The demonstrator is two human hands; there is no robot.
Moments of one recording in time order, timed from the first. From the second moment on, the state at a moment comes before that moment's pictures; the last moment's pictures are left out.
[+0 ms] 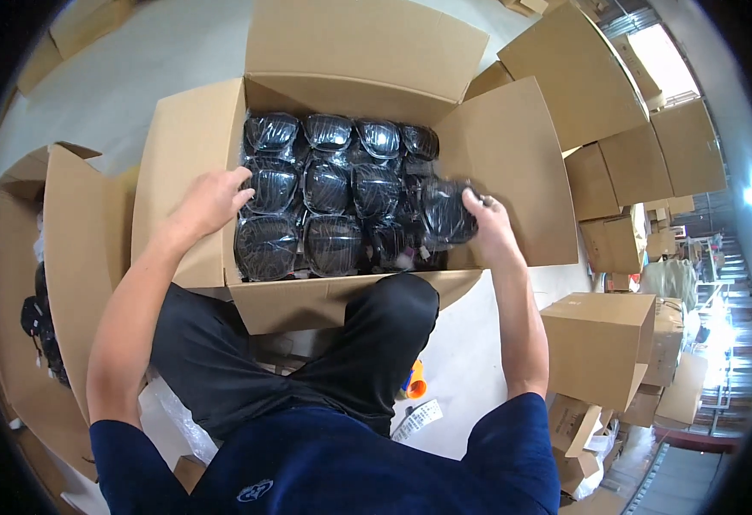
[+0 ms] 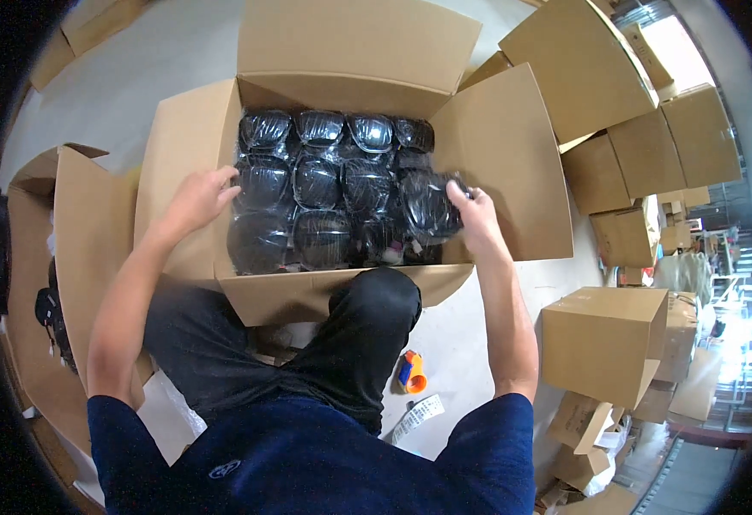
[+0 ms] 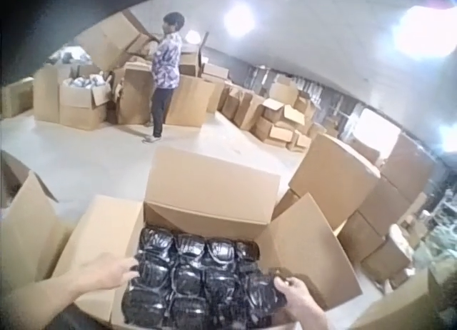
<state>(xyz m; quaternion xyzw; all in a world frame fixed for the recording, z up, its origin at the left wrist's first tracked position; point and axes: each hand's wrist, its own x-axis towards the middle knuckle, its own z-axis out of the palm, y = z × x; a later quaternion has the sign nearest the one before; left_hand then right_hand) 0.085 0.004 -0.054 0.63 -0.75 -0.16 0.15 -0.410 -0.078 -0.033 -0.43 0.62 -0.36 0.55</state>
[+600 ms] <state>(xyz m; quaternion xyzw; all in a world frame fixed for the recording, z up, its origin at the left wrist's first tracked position) 0.068 -0.003 -0.054 0.56 -0.79 -0.21 0.10 -0.415 -0.038 -0.080 -0.81 0.55 0.19 0.07</state>
